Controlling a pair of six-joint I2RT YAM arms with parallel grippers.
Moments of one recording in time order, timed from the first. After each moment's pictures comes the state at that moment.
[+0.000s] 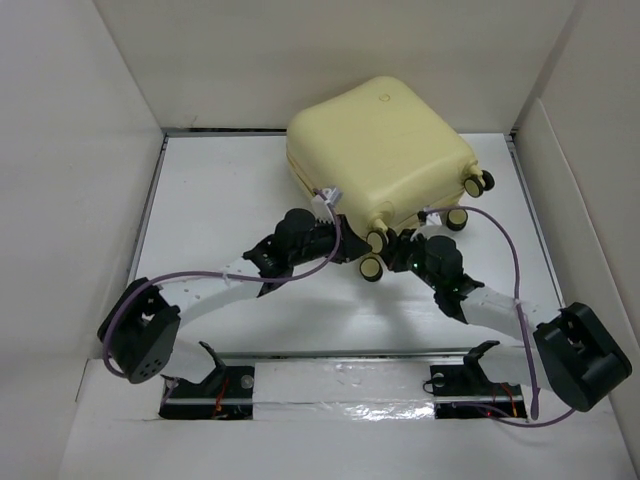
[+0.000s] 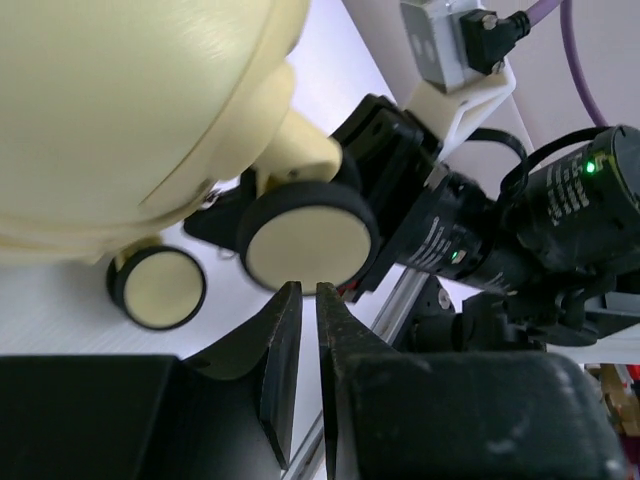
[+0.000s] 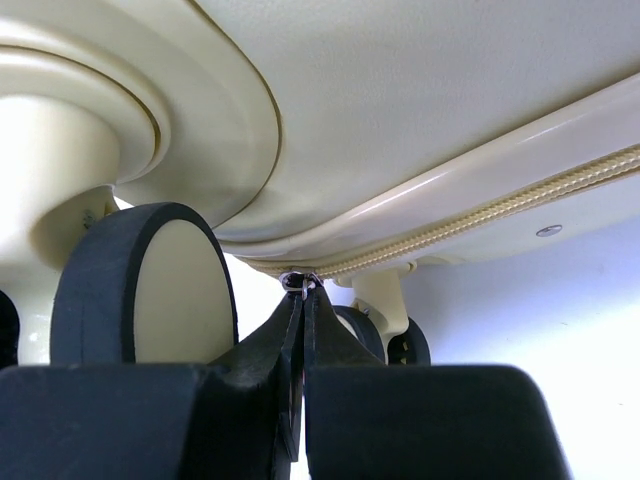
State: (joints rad) left arm -0.81 1.37 0.80 0.30 0.26 -0.73; right arm 0.54 1.20 0.38 0.58 -0.08 0.57
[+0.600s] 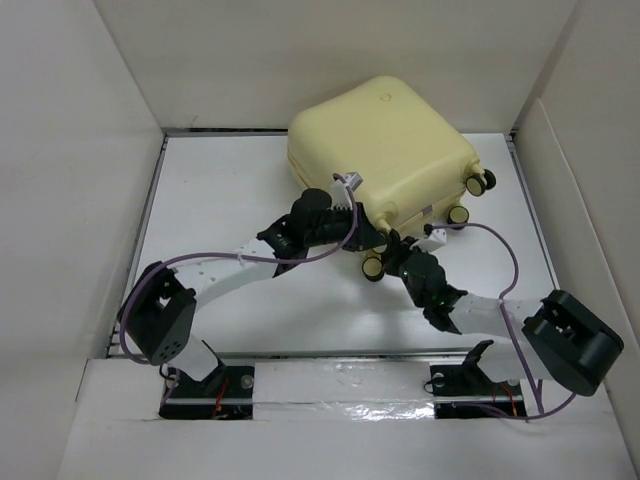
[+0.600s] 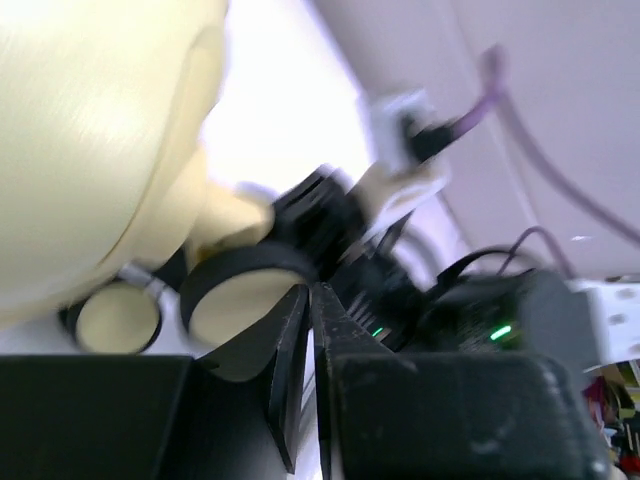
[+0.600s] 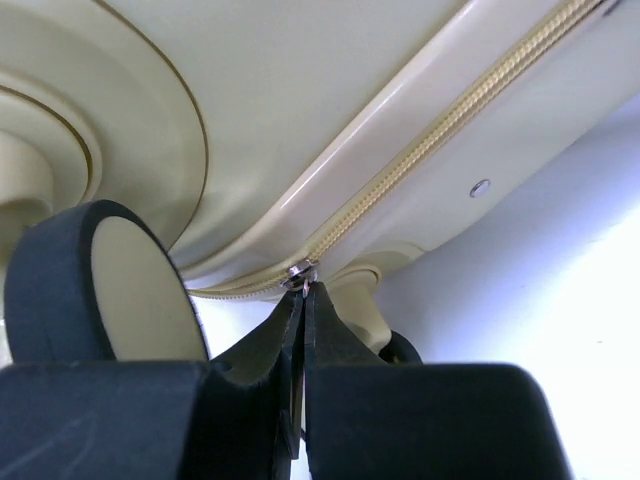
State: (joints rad) left arm -0.82 1.53 1.01 0.18 0.38 -0.72; right arm 0.75 1.26 0.33 0.70 0.45 0.76
